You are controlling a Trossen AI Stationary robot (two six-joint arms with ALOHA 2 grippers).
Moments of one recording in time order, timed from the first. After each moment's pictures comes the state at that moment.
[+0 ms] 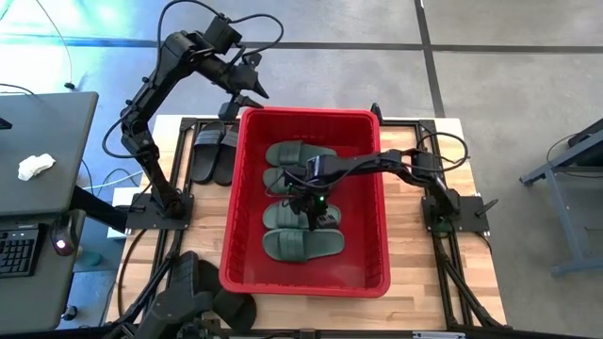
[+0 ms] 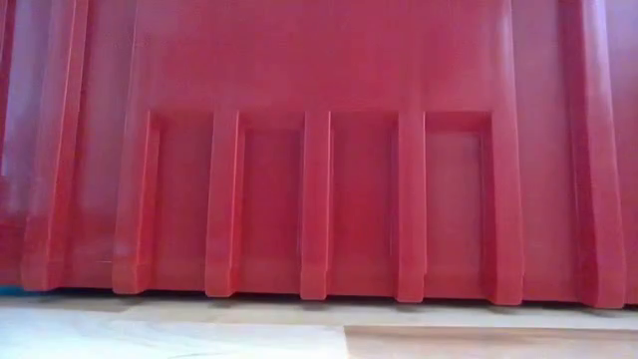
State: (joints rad) left arm 0.92 1.75 2.21 -1.47 0.61 1.05; right arm -0.10 2.17 1.71 -0.99 -0.74 -0.45
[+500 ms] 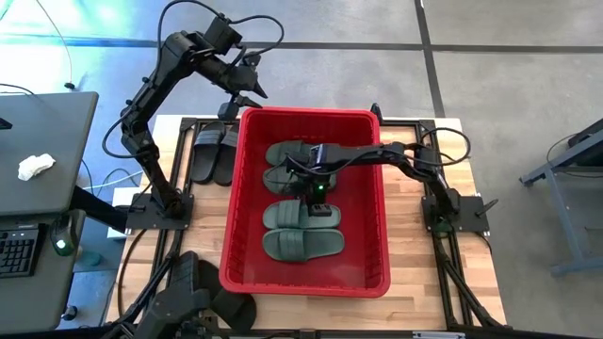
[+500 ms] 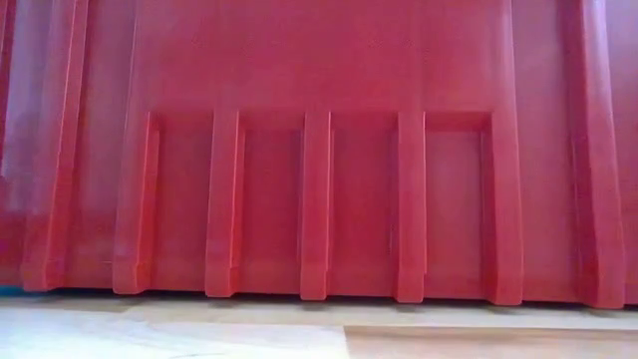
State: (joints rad) left arm 0.92 1.75 2.21 -1.48 0.56 1.07; right arm -0.17 2.15 1.71 -0.98 -0.62 -0.33
